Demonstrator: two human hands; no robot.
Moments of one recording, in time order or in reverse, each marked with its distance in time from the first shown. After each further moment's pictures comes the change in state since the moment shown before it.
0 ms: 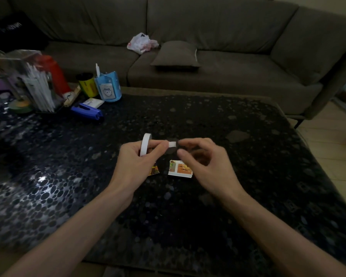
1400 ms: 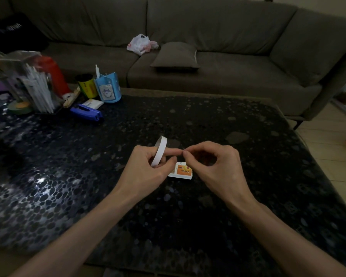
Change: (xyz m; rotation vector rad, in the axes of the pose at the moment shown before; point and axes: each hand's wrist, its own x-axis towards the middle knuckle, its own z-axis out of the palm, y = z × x) left_hand -0.012 0.014 0.004 0.201 -0.243 0.224; right_hand -0.006 -0.007 -0.016 -0.244 0.065 -0.139
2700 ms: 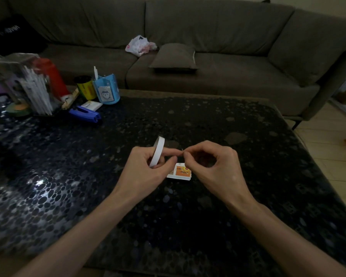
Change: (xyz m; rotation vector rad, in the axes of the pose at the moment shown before) left_hand 0.002 -0.002 0.001 -0.005 0.019 0.037; right_hand 0.000 0.003 -0.002 0.053 0.000 -0.041
